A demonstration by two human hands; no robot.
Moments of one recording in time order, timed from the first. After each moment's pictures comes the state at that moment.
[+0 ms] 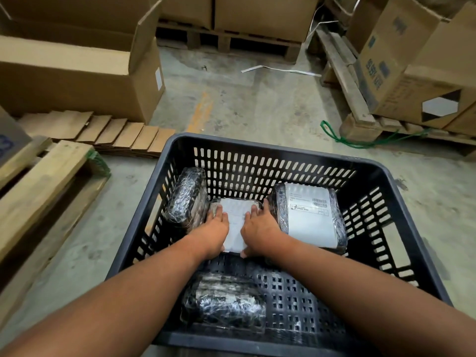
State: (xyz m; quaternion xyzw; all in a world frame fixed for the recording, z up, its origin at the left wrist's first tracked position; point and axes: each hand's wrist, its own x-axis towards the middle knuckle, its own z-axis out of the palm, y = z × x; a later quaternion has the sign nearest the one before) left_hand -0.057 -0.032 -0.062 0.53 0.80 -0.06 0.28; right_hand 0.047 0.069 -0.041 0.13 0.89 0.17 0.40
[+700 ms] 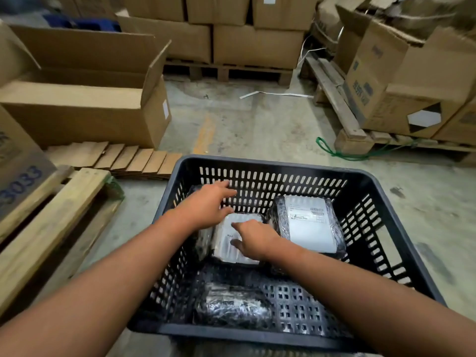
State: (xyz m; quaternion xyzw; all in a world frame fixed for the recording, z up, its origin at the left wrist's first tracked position) left_hand -0.095 -0.030 0.060 0.58 0.79 0.13 0.16; right_hand 0.052 0.058 -0.012 0.21 0.96 -0.12 0.14
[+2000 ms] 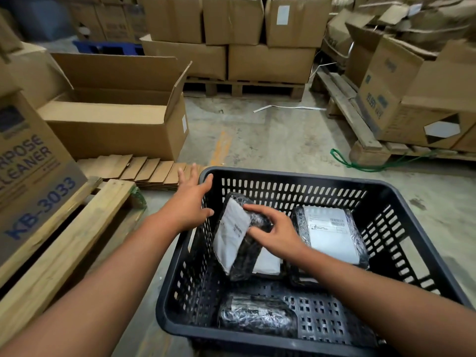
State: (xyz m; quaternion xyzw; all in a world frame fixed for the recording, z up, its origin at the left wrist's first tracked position) left_hand -0.151 -0.087 0.089 0.47 0.85 0.16 0.15; right_hand 0.058 0.045 0.022 0.23 0.77 -0.56 -0.20
